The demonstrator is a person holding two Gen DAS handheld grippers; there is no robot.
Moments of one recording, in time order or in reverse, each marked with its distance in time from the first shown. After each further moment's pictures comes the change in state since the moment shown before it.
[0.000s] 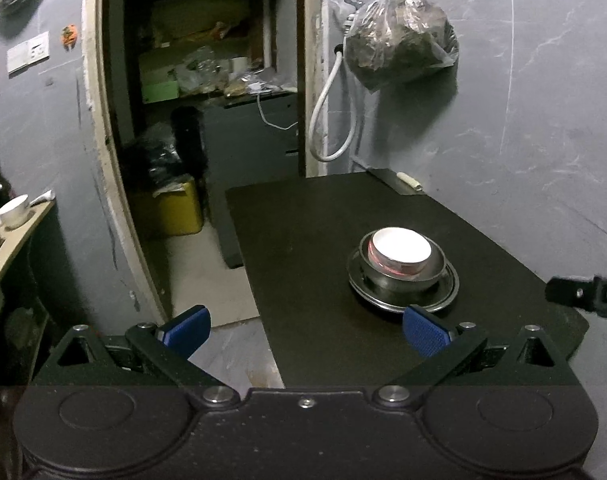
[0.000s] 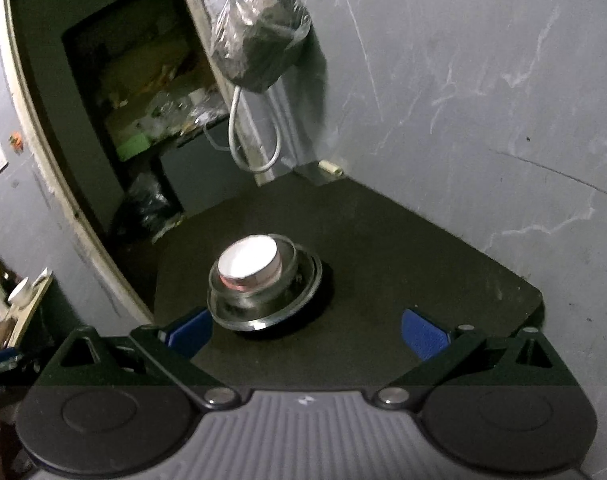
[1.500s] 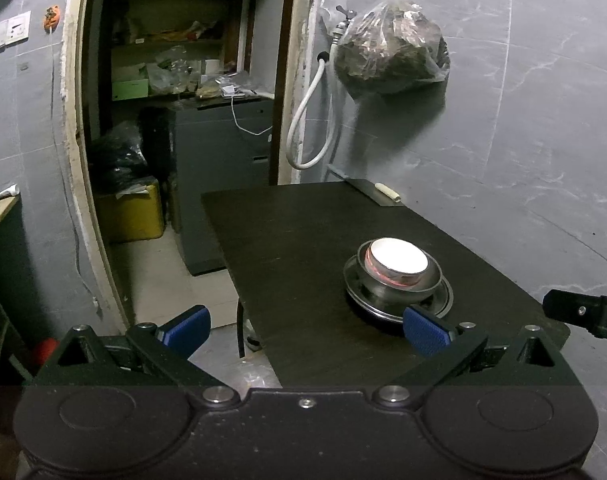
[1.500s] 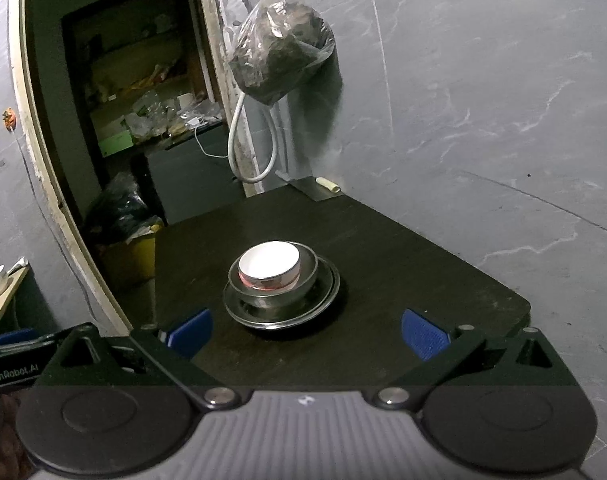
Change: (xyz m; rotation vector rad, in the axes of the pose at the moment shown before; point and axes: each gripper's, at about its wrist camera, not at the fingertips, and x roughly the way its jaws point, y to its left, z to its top) left arm 0.021 0.051 -0.008 -0.031 -0.030 -0.140; right arm -0.014 0.075 -0.016 -0.083 -0.045 -0.115
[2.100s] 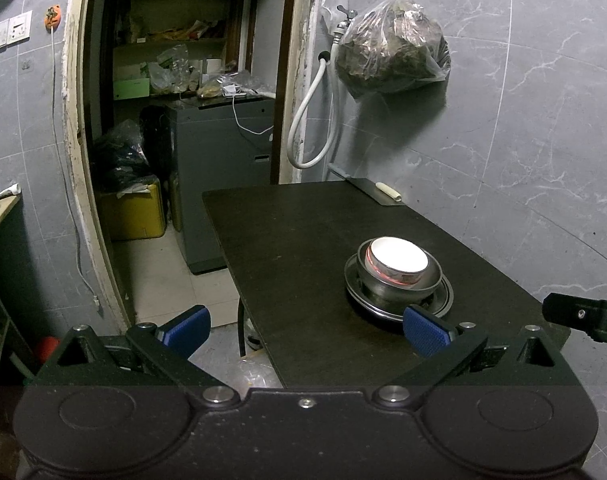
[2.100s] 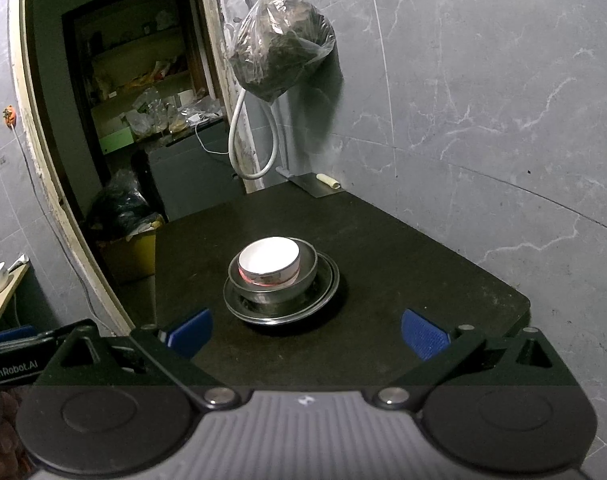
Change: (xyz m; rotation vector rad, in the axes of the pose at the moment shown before) left arm -0.001 0.000 0.000 0.000 0.001 0.001; right arm 0.000 -0.001 -0.001 -0.001 0.006 0.002
